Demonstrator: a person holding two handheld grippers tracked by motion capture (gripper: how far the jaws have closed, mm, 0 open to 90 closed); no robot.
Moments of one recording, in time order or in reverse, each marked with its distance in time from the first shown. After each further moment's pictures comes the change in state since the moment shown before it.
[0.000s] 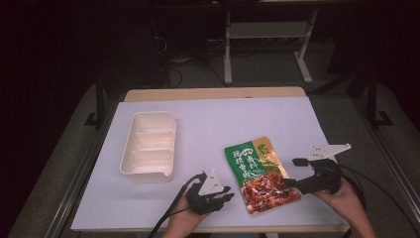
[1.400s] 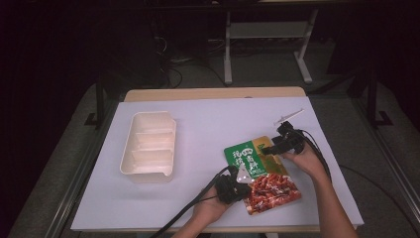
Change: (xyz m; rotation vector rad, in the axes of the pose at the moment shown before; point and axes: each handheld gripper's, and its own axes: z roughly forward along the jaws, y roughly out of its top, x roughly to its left) left arm -0.001 0.030 0.067 0.190 -0.032 0.022; right arm -0.081 0.059 0.101 0.201 -0.021 0.157
